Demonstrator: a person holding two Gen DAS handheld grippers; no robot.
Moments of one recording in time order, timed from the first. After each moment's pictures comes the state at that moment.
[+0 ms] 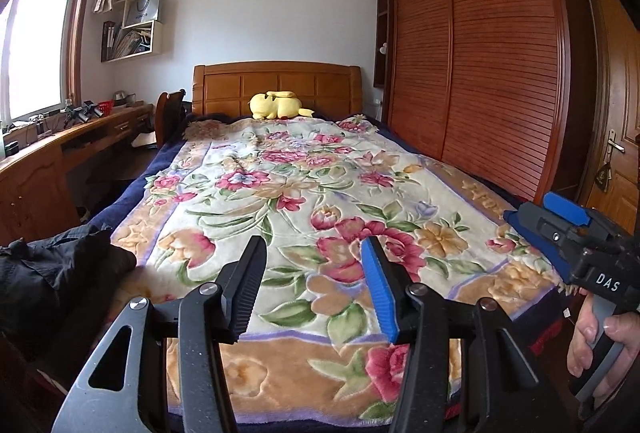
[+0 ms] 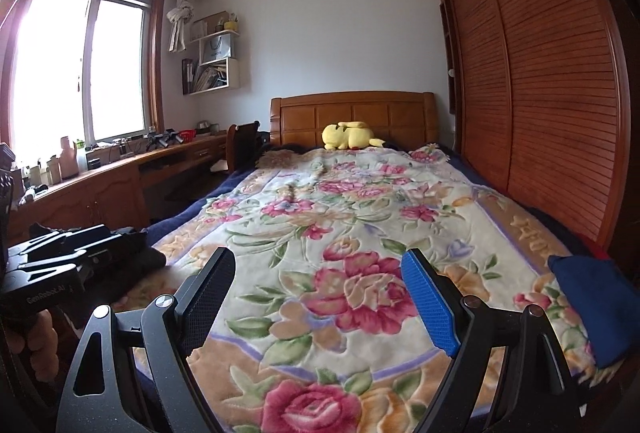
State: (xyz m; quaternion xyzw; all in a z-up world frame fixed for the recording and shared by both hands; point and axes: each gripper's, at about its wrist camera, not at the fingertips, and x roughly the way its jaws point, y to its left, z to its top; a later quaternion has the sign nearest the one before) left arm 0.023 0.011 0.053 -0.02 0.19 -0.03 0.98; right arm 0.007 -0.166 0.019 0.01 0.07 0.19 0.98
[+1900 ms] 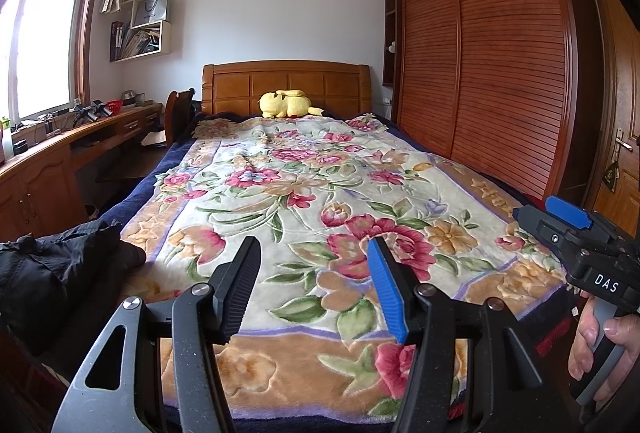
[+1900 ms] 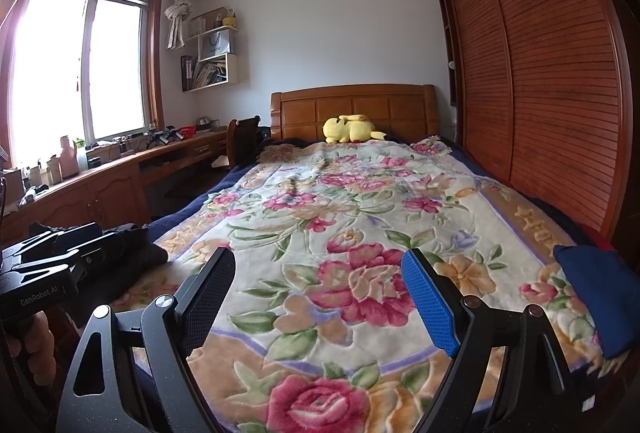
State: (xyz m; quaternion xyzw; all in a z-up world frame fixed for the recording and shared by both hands) left arm 0.015 0.024 0.044 -0.02 0.19 -0.02 0.98; right arm 0.043 -0.180 0.009 0.01 0.08 0.20 0.98
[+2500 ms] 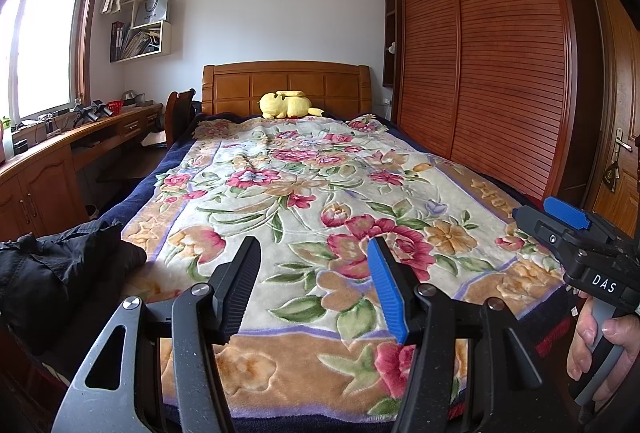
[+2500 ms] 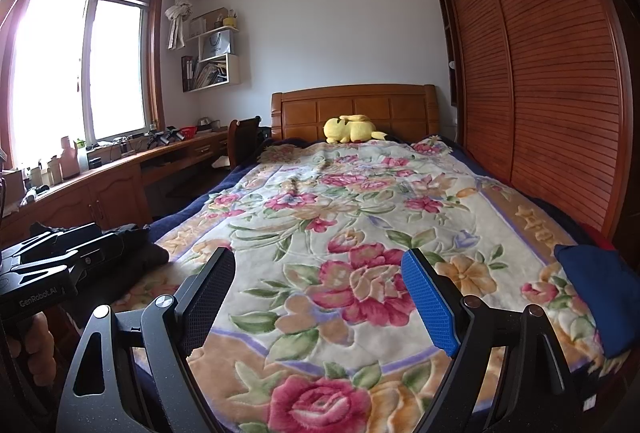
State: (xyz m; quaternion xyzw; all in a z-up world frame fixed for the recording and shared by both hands) left arm 0.014 0.024 0.044 -0.02 0.19 -0.02 0.98; right arm 0.043 -0.180 0.009 0.01 0.08 0.20 0.98
